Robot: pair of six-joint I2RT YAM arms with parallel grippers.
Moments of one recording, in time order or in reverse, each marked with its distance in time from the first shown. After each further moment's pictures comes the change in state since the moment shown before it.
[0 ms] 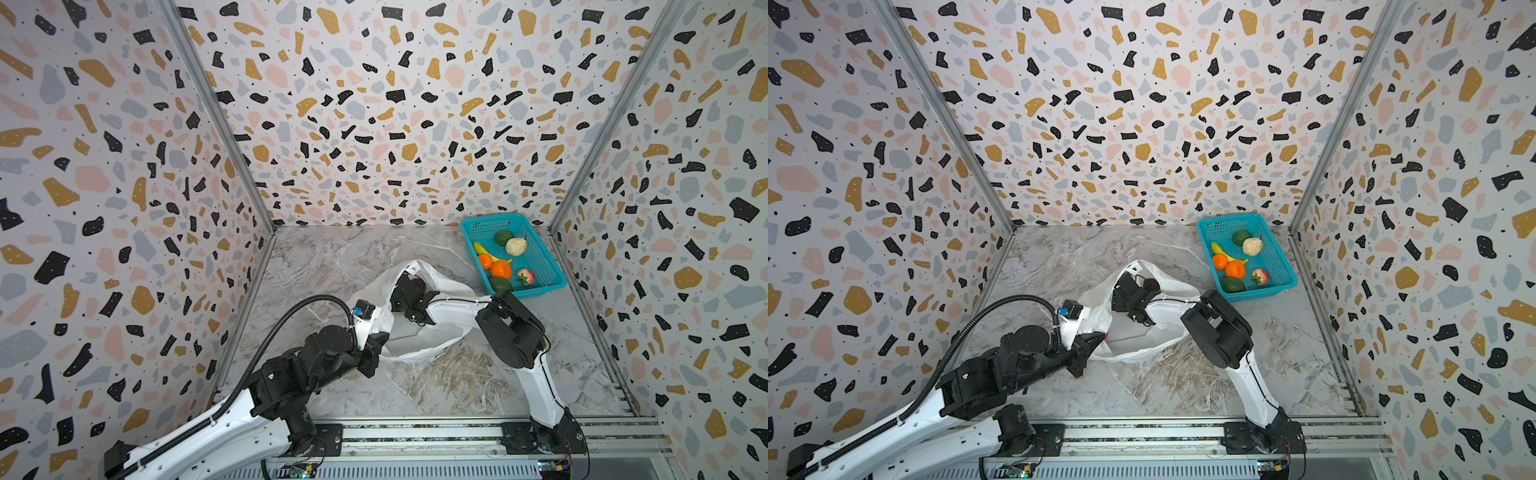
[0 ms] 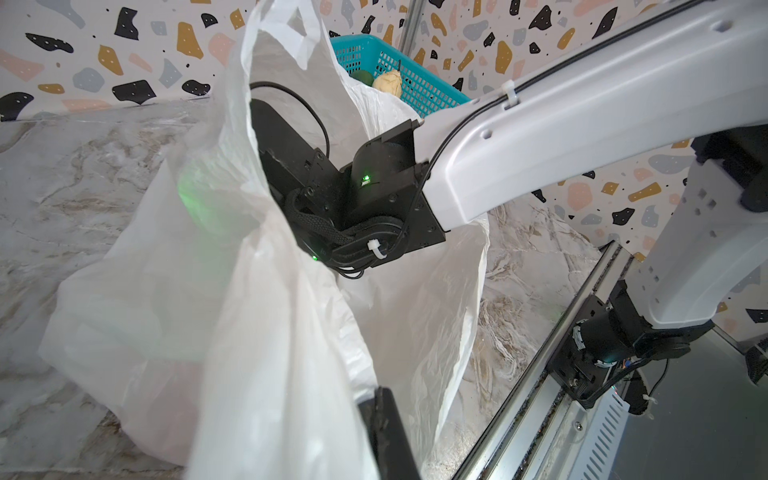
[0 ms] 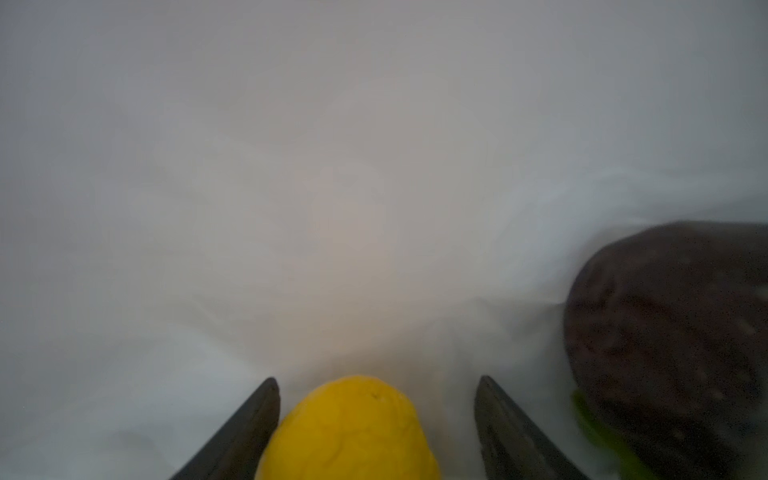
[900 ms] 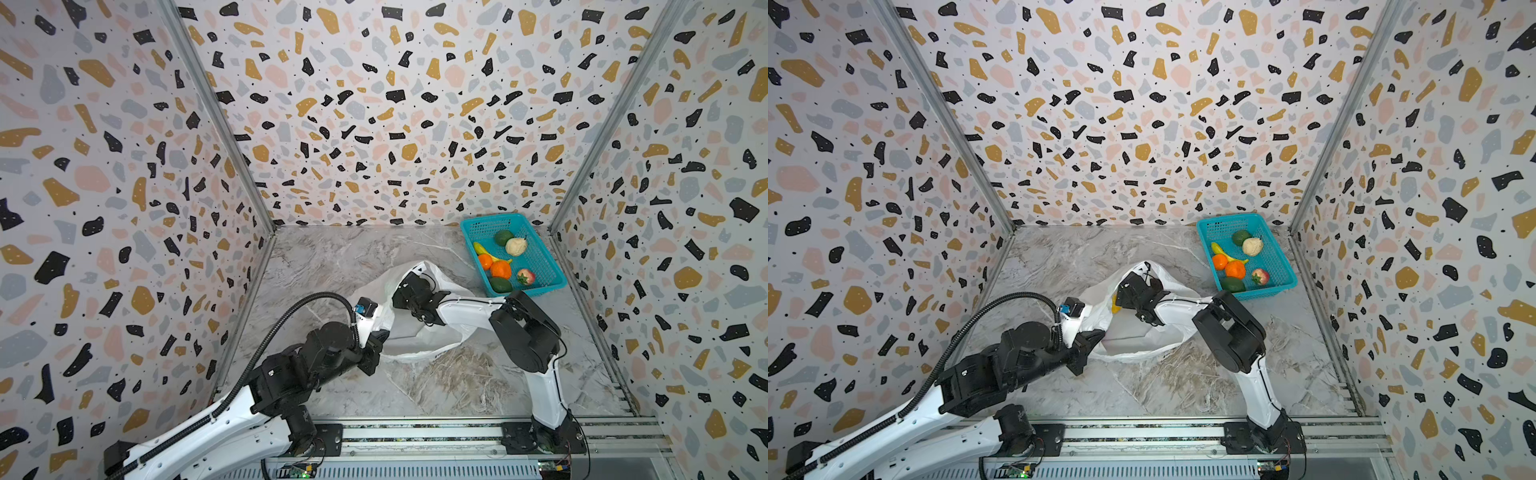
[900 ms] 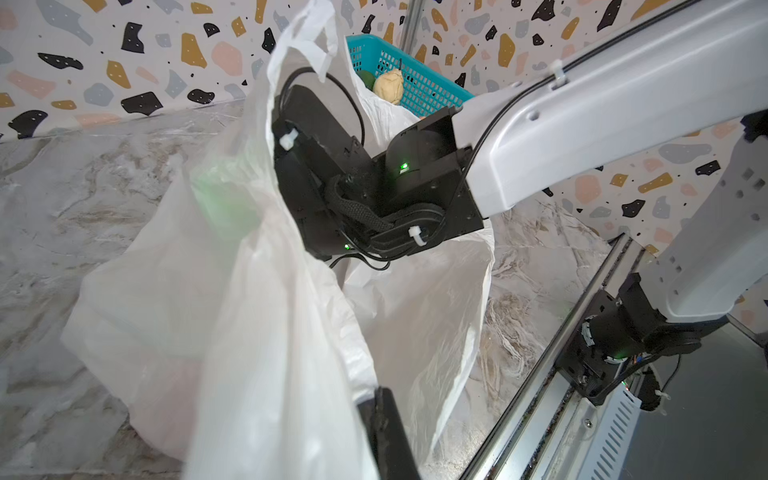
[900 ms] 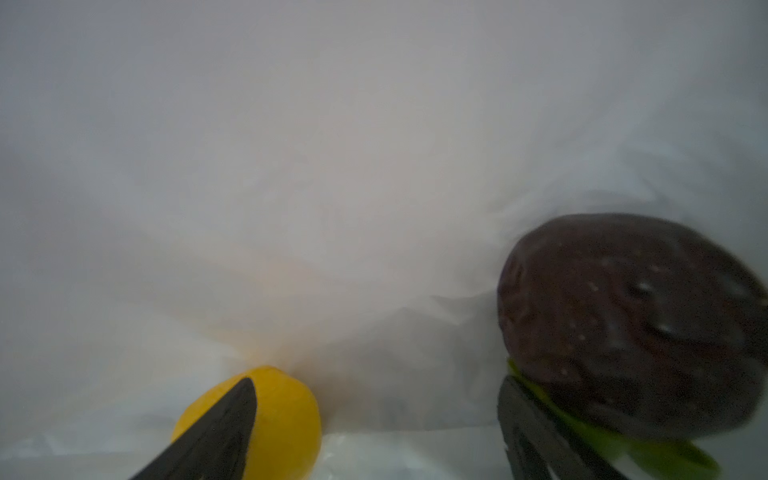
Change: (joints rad) left arm 0.000 0.027 0.045 -0.030 0.004 0.034; right arm -0.032 -0.145 -0.151 0.027 0.037 0.090
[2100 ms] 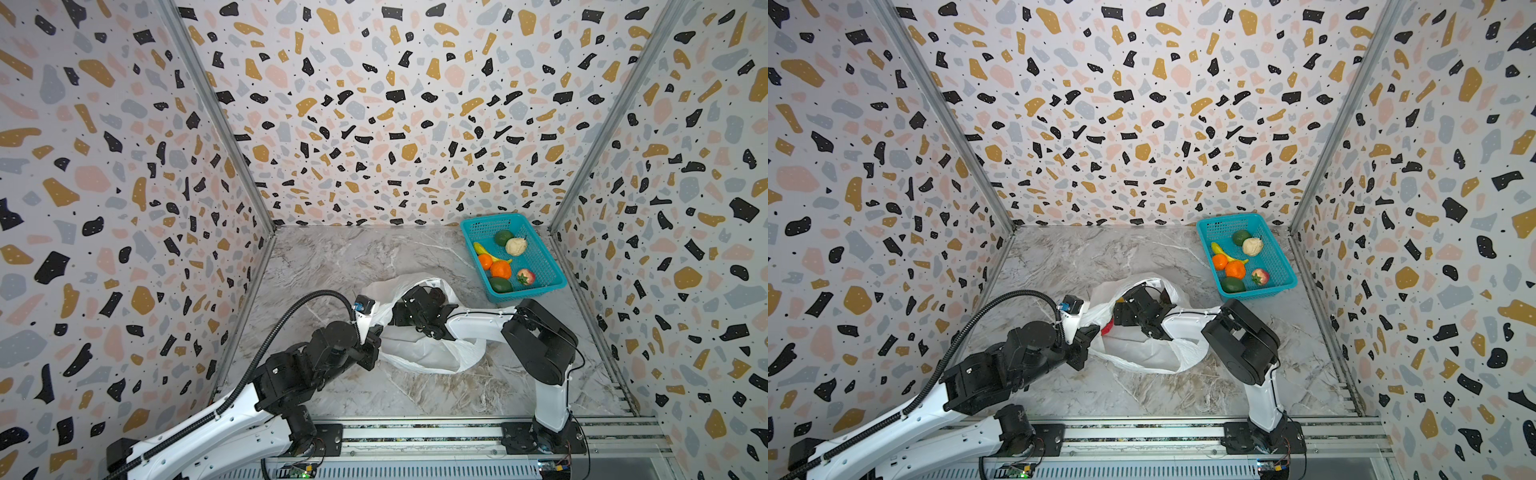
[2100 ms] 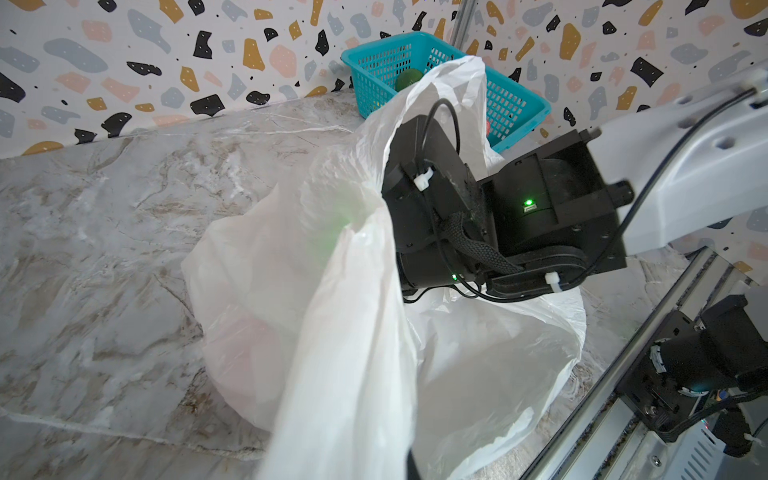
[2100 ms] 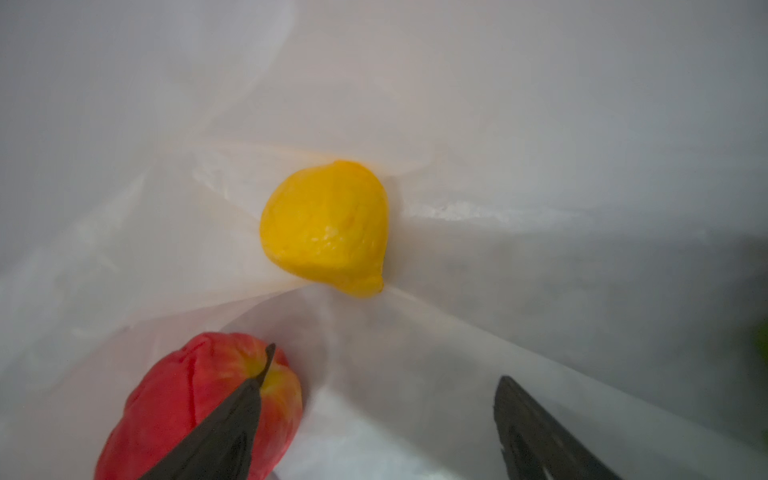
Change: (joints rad) left arm 0.000 0.030 0.000 -0.023 -0.139 0.001; right arm 0.059 -0.073 -0.156 0.125 -0.180 -0.024
